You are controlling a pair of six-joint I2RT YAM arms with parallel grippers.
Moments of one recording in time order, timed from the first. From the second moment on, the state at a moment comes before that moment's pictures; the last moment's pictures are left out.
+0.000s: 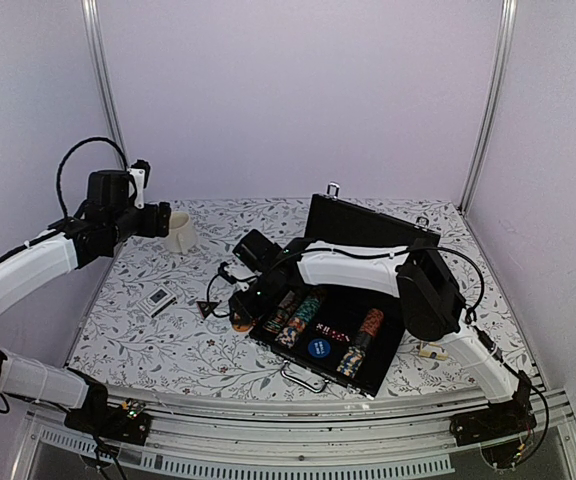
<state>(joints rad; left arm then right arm) -0.32 1.22 0.96 -0.18 -0.33 -0.02 1.01 2.54 2.19 -0.66 -0.24 0.22</state>
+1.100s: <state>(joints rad) -0.35 1.24 0.96 -0.18 -0.33 -0.02 1.09 2.56 2.22 -0.71 -0.32 0.20</state>
